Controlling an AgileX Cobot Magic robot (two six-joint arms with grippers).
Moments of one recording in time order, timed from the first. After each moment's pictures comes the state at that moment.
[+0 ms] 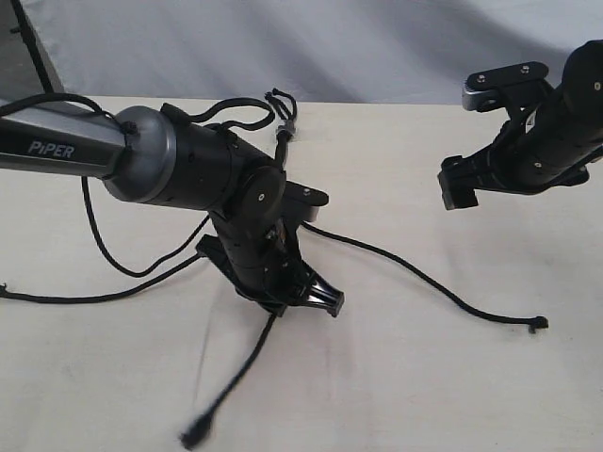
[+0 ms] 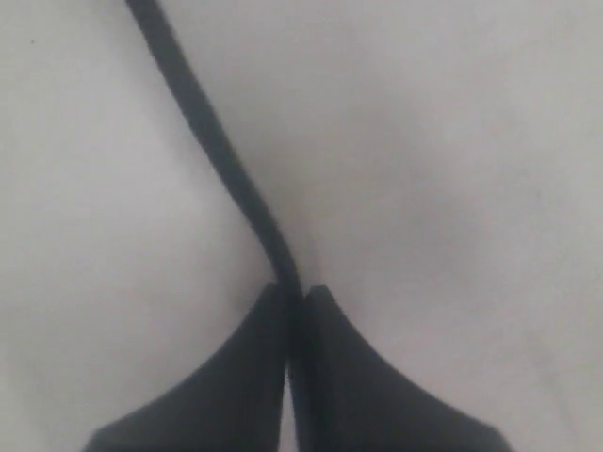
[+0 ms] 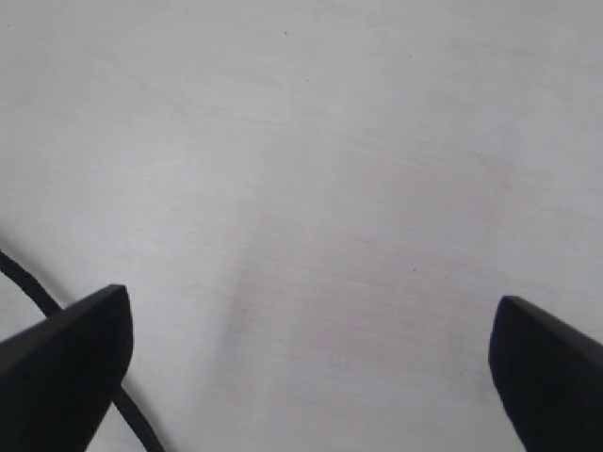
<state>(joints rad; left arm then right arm) -0.66 2.03 -1.26 -0.04 0.65 -0.25 0.07 1.72 -1.07 -0.14 0.55 0.03</state>
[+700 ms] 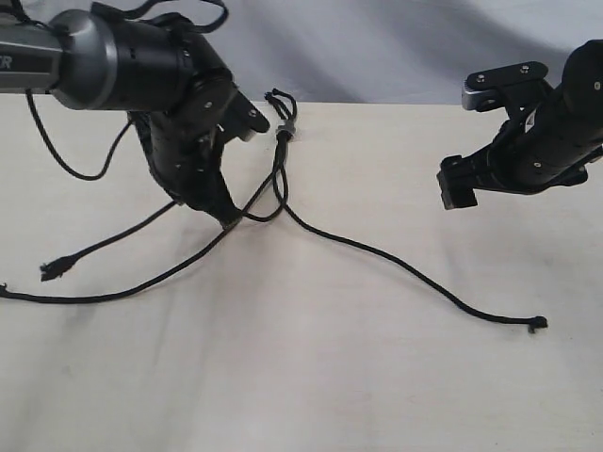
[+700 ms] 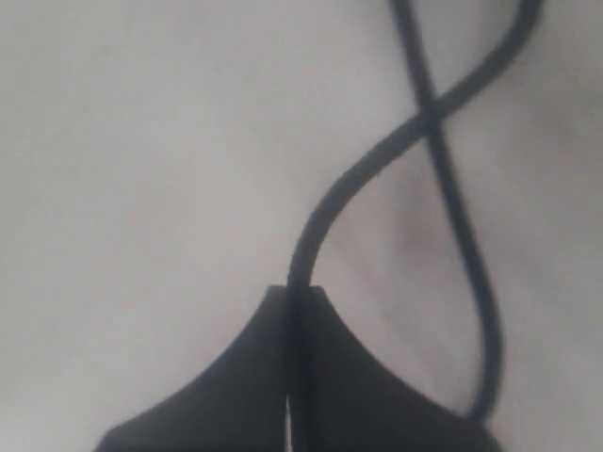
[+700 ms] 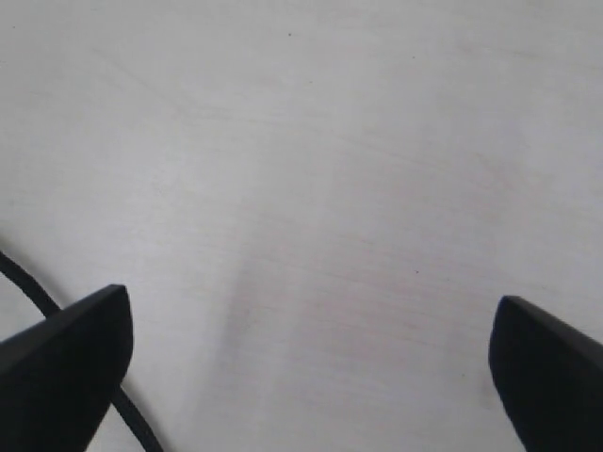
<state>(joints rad) -0.48 1.99 -1.44 0.45 0.92 -0.07 0.07 1.72 -1.07 -0.13 0.55 0.03</state>
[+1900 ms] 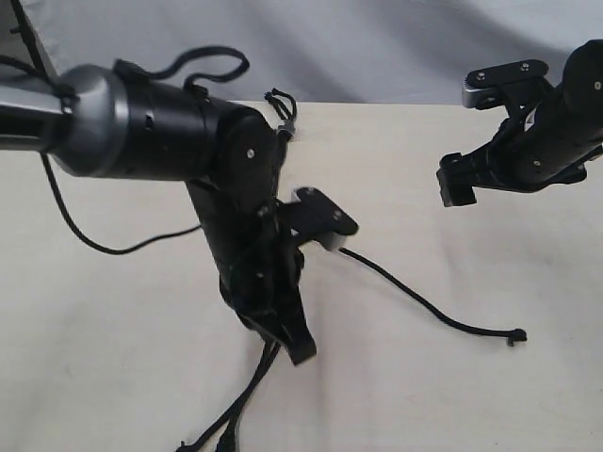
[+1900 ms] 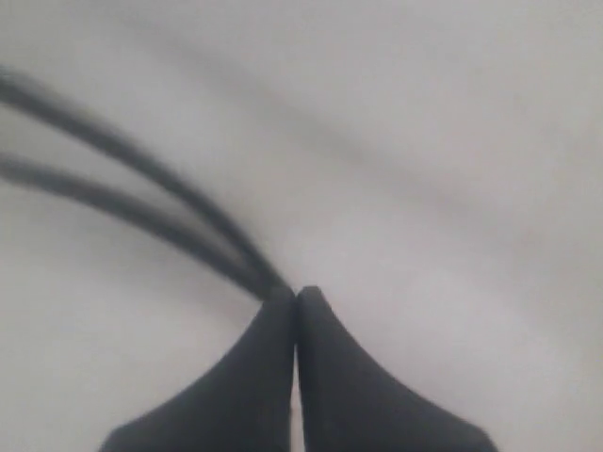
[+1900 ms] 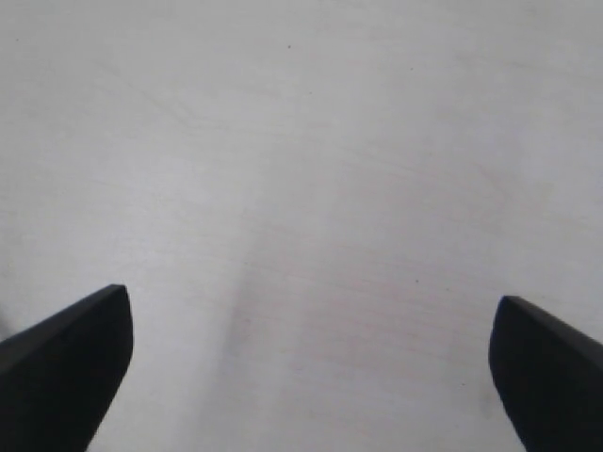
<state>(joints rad) -0.66 1.89 -1.25 -0.24 0.92 0.41 0.07 1.72 -1.07 -0.13 0.53 0.03</state>
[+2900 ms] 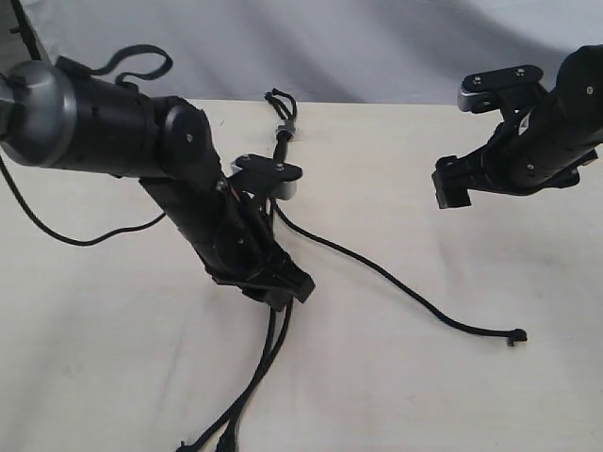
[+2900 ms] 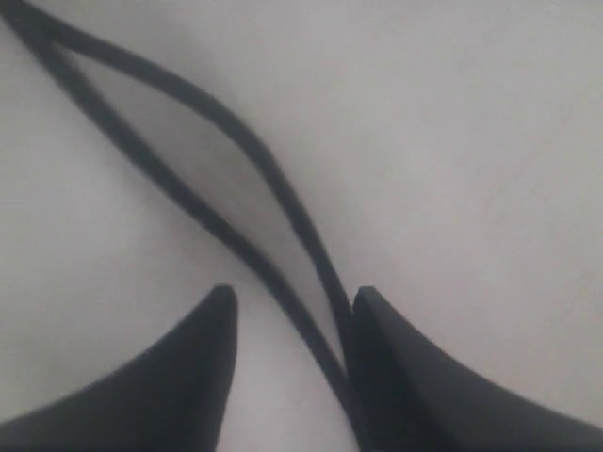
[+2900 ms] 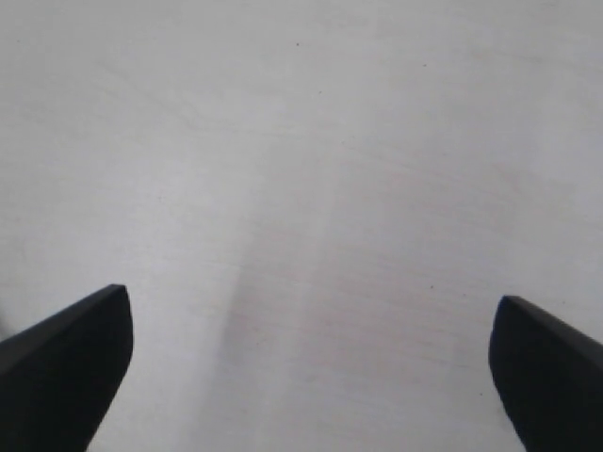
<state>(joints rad) -0.51 1.89 -1.15 -0.44 0.67 0.33 0.07 1.74 -1.07 -0.11 0.51 0.03</state>
